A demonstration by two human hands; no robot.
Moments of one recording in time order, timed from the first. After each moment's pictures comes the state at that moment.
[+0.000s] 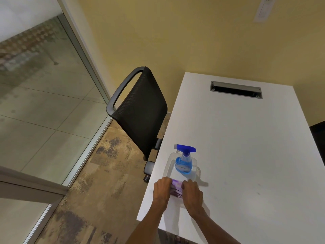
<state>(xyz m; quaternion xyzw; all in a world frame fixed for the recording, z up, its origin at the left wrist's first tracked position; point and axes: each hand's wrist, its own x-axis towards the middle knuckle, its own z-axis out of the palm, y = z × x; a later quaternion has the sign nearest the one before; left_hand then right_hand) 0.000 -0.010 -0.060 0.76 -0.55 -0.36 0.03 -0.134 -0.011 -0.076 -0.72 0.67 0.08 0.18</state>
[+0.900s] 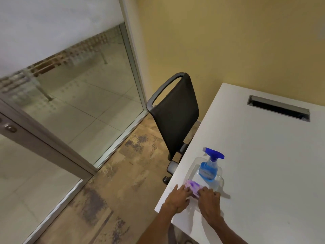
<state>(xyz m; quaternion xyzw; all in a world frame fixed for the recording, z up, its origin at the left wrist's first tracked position) 0.014 0.038 -0.042 0.67 -0.66 -0.34 -0.02 -0.136 0.003 -0.067 -0.82 0.56 0.07 0.09</state>
